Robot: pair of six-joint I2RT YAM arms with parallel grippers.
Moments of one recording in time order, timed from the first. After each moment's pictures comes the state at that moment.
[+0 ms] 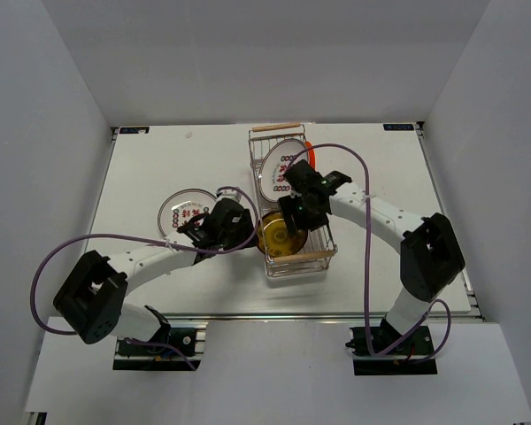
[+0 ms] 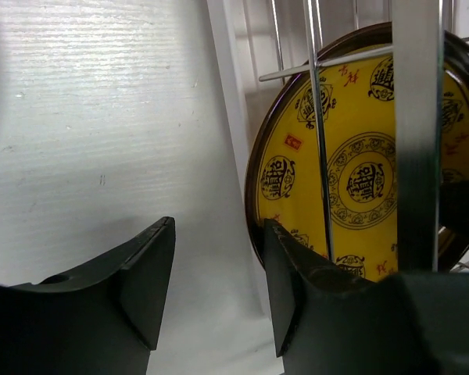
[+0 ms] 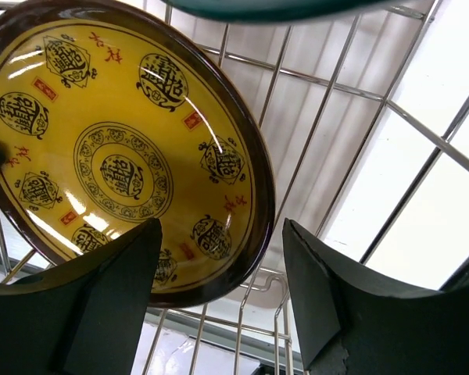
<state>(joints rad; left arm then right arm) -0.72 1.38 0.76 -0.18 -0.12 -0.73 0.72 1.69 1.34 -0.84 0.02 0.30</state>
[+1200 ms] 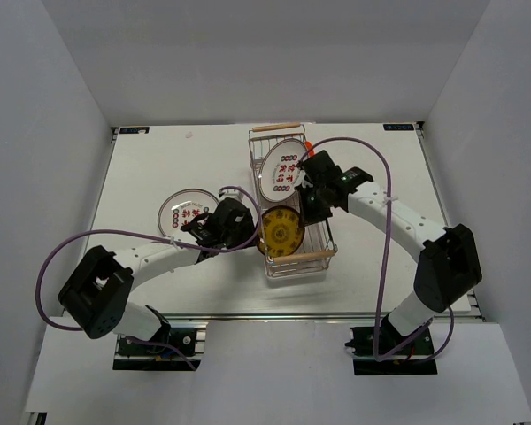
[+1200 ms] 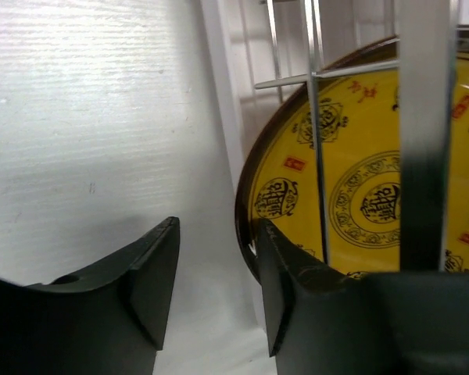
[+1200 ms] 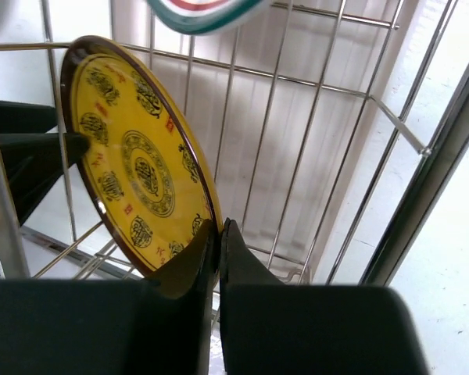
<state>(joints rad) -0.72 1.42 0.77 -0.15 -0.12 -0.74 0.64 1.59 1.32 -0.80 -0.10 0.36</state>
